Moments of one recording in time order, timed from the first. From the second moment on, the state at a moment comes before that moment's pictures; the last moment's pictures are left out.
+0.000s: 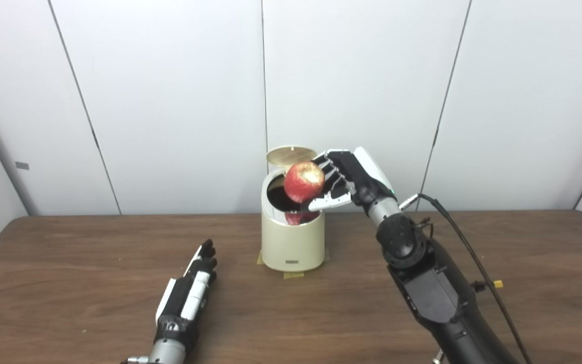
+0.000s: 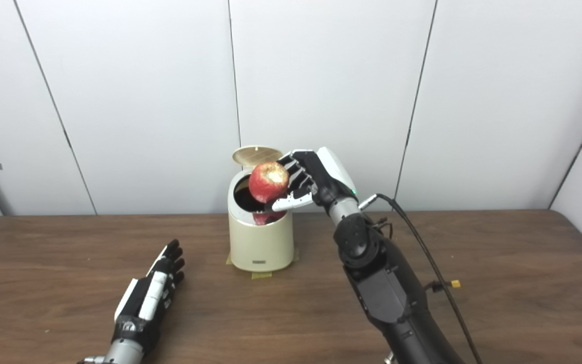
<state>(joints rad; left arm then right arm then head) -0.18 0.05 0.04 0.06 -0.12 0.13 -0.09 -0.76 -0.14 0.21 0.39 -0.44 0.15 -0.02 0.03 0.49</state>
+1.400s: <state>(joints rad) -0.18 0.06 0.03 0.06 -0.12 0.12 -0.10 -0.40 -0.26 -0.01 -0.02 -0.11 0.01 0.10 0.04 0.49</state>
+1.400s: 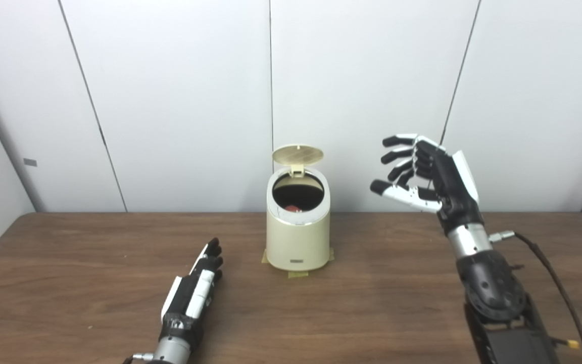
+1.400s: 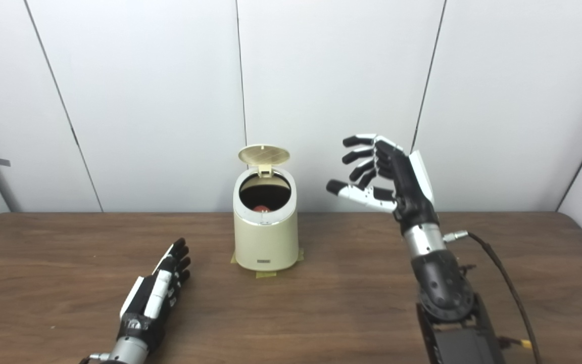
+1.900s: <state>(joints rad) -0.18 0.07 0.03 0.07 -0.13 0.11 -0.12 -0.15 -0.16 -0.07 -0.06 0.11 -0.11 0.15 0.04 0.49</state>
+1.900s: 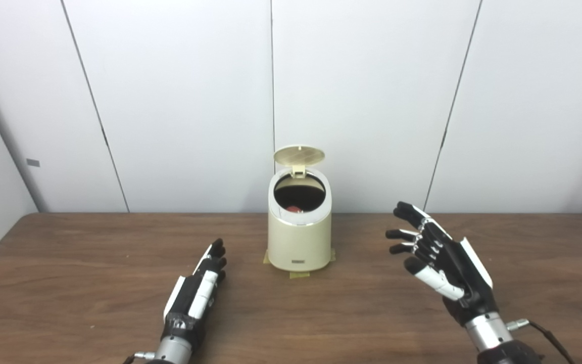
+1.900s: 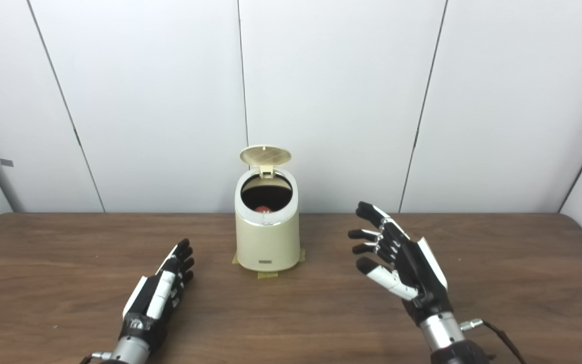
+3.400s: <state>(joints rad) -0.72 0.29 -0.19 0.17 0.35 0.11 -0.25 -0.14 -0.15 -0.04 0.01 0.08 -0.15 0.15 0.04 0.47</state>
